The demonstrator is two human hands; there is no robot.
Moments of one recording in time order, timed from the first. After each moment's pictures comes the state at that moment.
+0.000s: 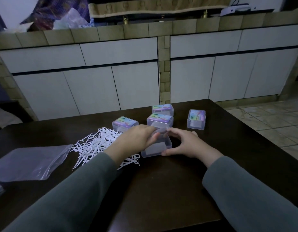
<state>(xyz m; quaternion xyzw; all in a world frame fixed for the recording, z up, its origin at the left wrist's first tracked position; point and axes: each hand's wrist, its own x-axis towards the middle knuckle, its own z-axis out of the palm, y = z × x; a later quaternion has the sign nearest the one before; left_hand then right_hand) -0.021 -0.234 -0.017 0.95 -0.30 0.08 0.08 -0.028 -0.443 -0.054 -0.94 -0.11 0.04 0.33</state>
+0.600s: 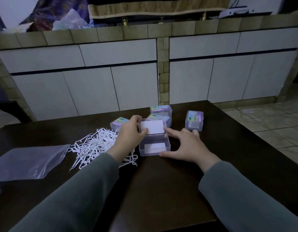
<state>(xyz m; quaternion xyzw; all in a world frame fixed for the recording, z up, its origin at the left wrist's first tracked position) 0.000 -0.239 -0.035 0.93 -0.06 0.15 0.32 -0.050 -0.436 -0.044 -0.97 -0.08 -0.04 0.22</state>
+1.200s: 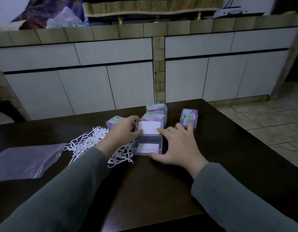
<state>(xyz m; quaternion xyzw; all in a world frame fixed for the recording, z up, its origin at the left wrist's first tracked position) -0.001 -0.225 -0.023 0.96 -0.12 0.08 0.22 -0.071 -0.417 -0.040 -0.98 -0.13 -0.17 0.04</state>
